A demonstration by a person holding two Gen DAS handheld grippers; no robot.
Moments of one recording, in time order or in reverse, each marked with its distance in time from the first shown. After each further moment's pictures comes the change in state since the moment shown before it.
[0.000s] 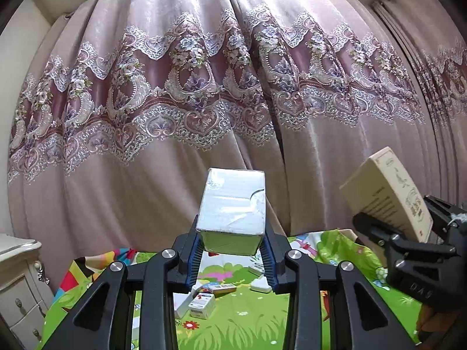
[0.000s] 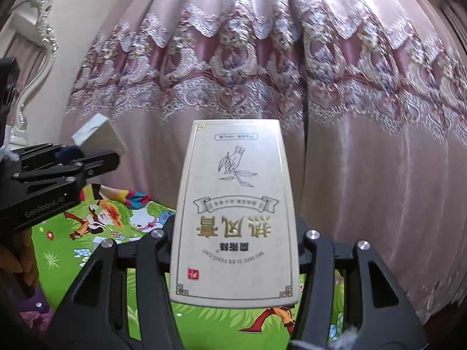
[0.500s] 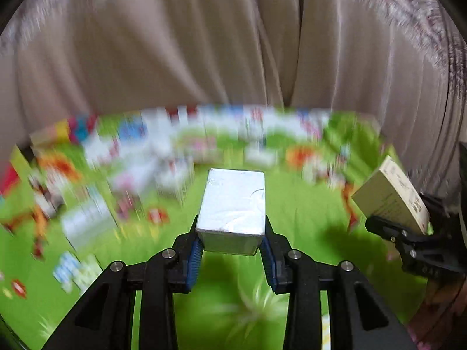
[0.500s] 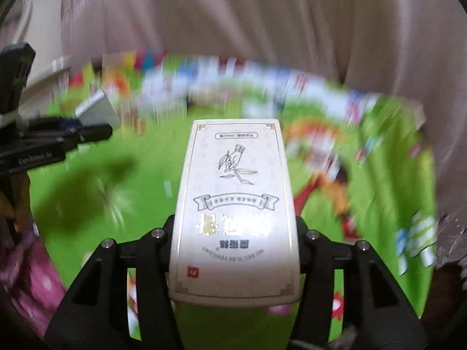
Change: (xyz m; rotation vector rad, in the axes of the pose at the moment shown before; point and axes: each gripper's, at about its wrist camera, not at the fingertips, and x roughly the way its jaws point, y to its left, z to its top) left arm 0.115 0.027 -0.108 -0.096 0.551 -0.096; right arm 0.111 -0.032 -0.126 0.086 0.614 0.190
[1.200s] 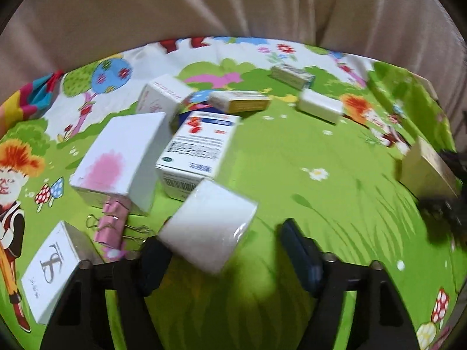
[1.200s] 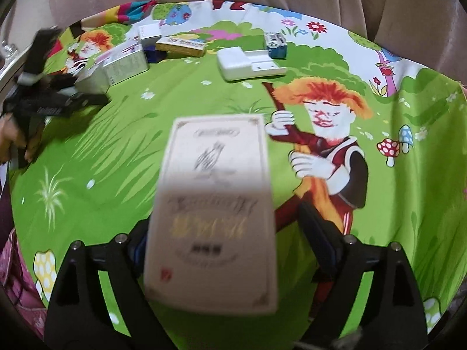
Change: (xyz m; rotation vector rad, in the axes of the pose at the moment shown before) left arm 0.167 0.070 -0.018 0.046 0.384 -0.110; right arm 0.129 -0.063 0.014 -0.065 0.414 0.126
